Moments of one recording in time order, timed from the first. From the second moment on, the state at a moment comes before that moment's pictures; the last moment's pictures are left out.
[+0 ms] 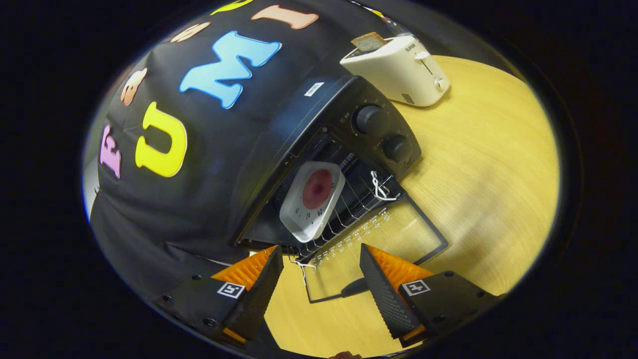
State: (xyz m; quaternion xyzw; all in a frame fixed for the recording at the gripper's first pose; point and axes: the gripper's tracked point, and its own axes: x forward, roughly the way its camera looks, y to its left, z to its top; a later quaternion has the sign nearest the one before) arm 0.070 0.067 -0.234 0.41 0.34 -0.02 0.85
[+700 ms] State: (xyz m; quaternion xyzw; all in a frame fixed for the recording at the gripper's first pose) arm -0.022 0.081 -0.251 0.13 0.41 0.04 0.90
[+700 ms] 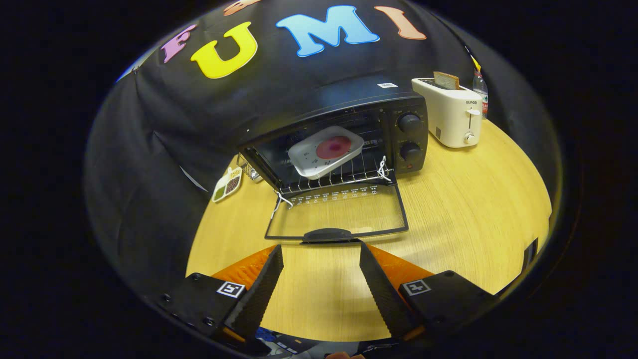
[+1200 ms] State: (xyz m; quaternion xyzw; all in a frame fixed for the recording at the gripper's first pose) arm -0.011 0.083 -0.338 0.01 0.49 -0.01 0.87
